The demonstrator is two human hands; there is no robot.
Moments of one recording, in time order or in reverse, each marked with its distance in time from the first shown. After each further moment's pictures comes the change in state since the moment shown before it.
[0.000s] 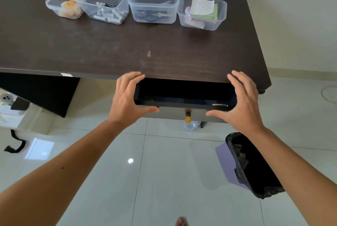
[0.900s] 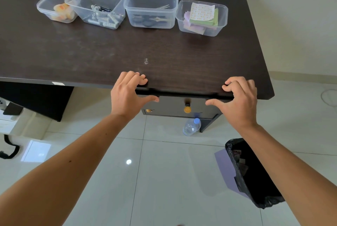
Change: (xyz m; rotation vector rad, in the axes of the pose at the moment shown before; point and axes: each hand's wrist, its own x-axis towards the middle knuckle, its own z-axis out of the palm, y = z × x) left_hand 0.050 -0.013 0.025 0.123 0.159 0.016; right_hand 0.045 0.019 0.034 -0.103 0.236 -0.043
